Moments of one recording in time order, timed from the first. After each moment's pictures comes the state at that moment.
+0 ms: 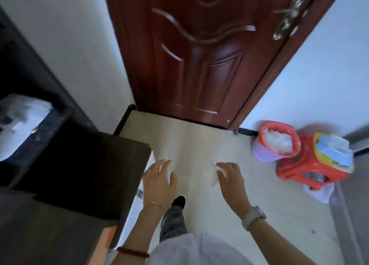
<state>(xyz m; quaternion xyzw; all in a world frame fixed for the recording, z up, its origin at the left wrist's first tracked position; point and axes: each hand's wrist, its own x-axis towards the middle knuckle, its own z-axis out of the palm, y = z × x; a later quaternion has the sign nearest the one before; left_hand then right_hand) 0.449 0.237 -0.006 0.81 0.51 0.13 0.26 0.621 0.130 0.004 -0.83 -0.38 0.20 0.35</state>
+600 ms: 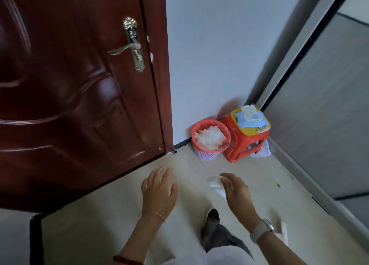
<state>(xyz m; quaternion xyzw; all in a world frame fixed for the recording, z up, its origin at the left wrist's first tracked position) 0.802 0.335 -0.003 0.96 0.15 -0.03 0.22 0.855 0.126 0.001 -0.90 -0.05 0.04 0.42</state>
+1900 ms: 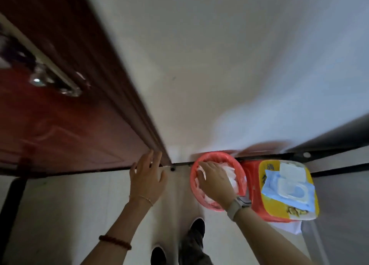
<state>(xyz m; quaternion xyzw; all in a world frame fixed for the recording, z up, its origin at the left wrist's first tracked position) 1.182 0.347 -0.120 0.92 0.36 0.01 0.16 1.317 0.204 -0.127 -0.87 -0.39 0.24 0.18</state>
